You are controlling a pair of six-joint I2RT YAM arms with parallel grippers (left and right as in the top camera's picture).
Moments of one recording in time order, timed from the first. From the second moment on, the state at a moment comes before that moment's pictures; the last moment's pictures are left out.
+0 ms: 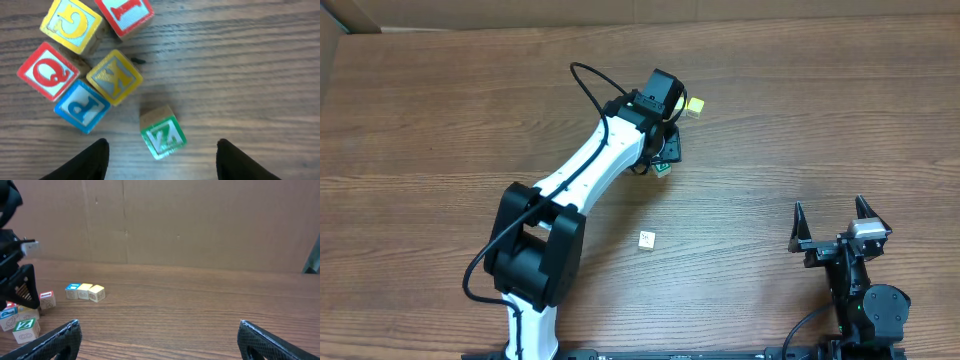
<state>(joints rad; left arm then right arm) -0.50 2.04 1.58 -0.81 -0.02 -0.59 -0.03 0.01 0.02 -0.02 -0.12 -0.02</state>
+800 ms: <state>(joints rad) -0.52 2.16 1.58 -0.77 -0.04 -0.61 -0.03 0.01 0.02 -0.02 -0.12 -0.02</state>
